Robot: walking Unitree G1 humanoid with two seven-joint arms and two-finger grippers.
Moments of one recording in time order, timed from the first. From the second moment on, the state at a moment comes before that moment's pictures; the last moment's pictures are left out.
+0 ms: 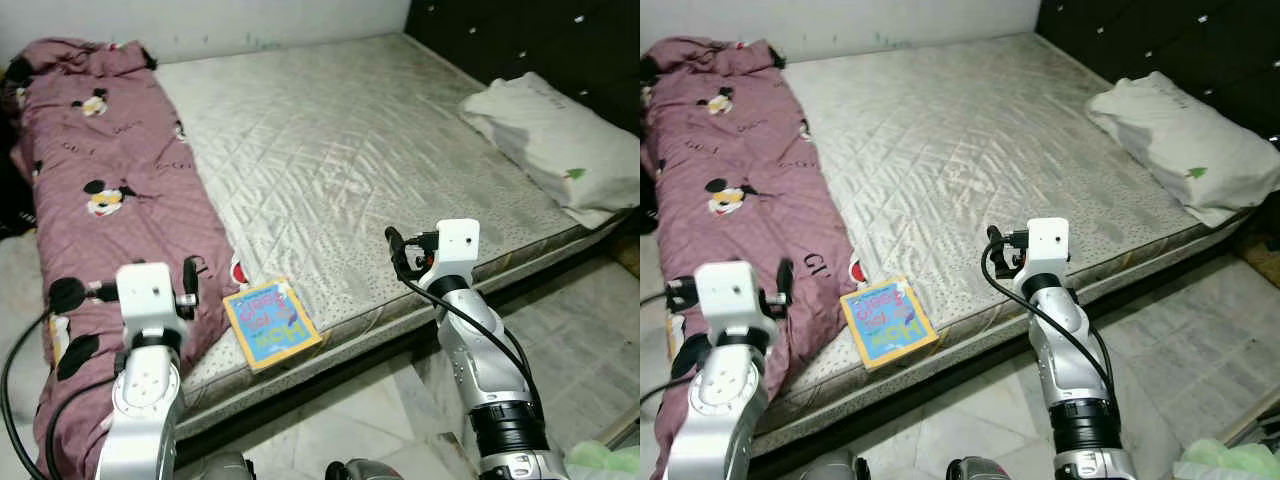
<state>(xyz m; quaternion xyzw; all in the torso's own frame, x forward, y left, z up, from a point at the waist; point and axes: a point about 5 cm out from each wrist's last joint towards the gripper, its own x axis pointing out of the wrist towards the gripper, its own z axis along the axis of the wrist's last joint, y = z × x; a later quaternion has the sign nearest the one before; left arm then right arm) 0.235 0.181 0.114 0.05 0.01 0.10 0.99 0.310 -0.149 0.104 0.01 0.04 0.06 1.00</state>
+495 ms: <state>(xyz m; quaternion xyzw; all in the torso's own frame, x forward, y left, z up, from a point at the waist) 0.233 0.179 0.115 0.04 0.00 0.10 0.99 0.312 -0.143 0.110 0.00 0.02 0.08 1.00</state>
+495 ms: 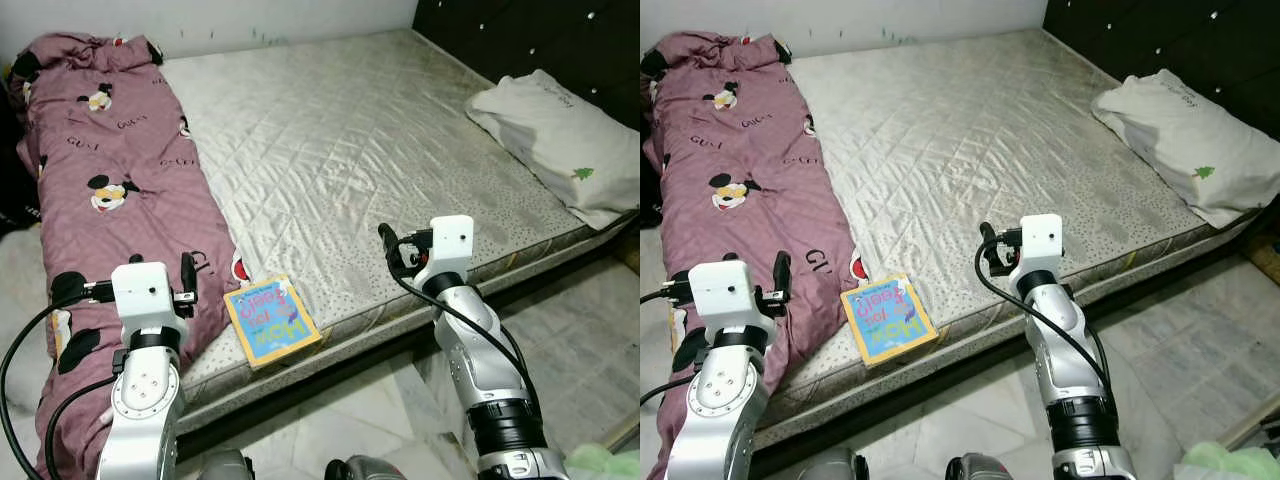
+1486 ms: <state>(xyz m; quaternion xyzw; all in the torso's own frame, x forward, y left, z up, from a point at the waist) 0.230 0.184 0.110 0.02 0.01 0.13 0.99 0.311 -0.139 0.096 0.00 0.06 0.11 0.99</state>
